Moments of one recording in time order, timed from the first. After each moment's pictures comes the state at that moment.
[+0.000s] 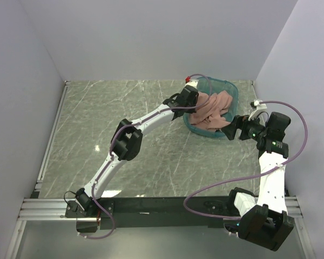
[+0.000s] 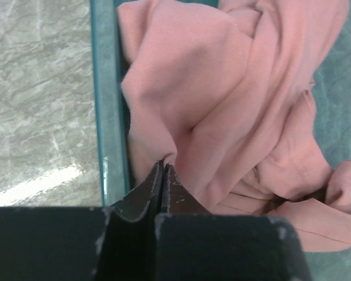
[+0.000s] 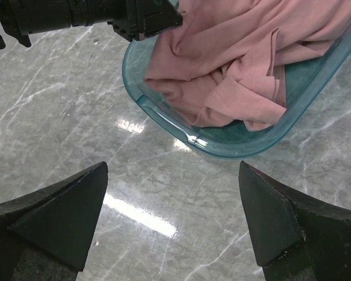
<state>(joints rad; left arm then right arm) -0.79 2.54 2.31 -0.35 -0.20 -0.43 -0.38 0.94 0.83 -0.49 -0.78 -0.14</state>
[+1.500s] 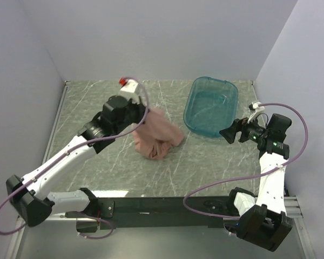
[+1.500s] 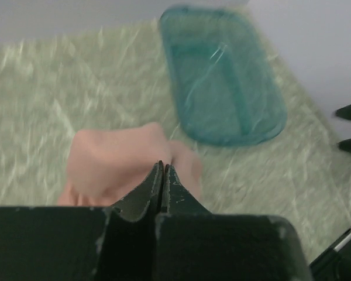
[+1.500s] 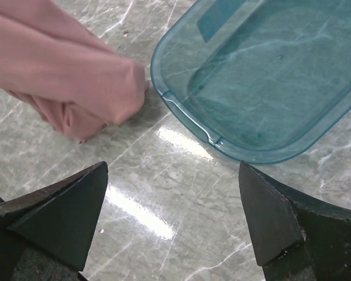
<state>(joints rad) -0.75 1.23 1.27 -0.26 -0.17 -0.31 -0.41 0.93 0.83 -0.53 -0.92 -0.22</state>
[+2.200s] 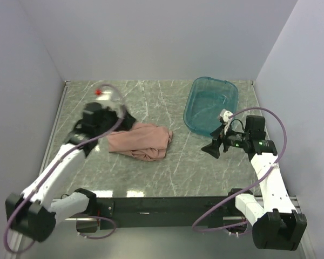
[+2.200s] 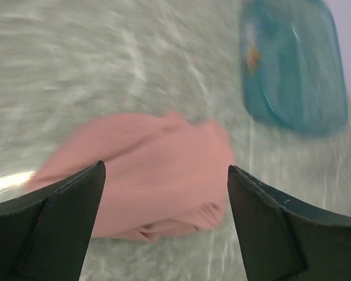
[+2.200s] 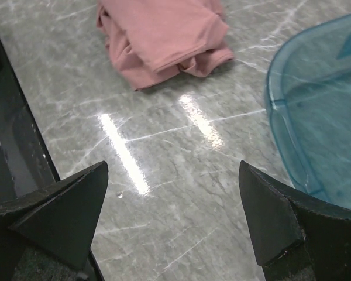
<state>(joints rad) -0.27 1.02 0.89 -0.26 0.14 -0.42 -0.10 0.93 0.79 -0.65 -0.99 -0.54</state>
